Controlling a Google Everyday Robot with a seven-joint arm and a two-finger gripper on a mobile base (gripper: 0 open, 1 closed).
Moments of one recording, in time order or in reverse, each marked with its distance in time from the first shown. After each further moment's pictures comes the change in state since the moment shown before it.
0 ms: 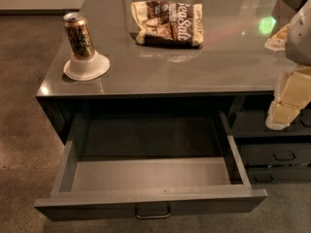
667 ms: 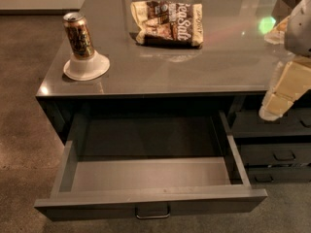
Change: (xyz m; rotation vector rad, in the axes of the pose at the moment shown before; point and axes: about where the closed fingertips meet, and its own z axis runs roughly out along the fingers) arm -0.009 -0.010 -0.005 0.017 -0.054 0.042
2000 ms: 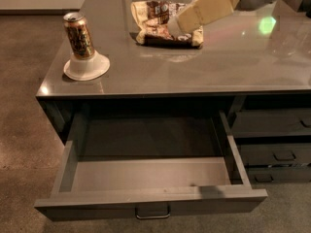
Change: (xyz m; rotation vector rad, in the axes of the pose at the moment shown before) arm -0.172 -0.050 -0.024 -0.153 -0.653 0.343
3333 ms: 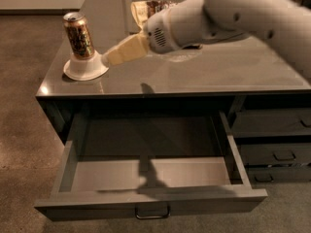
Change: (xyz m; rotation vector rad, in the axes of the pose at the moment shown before) arm -0.003 0.000 0.178 -0.035 -0.111 0.016
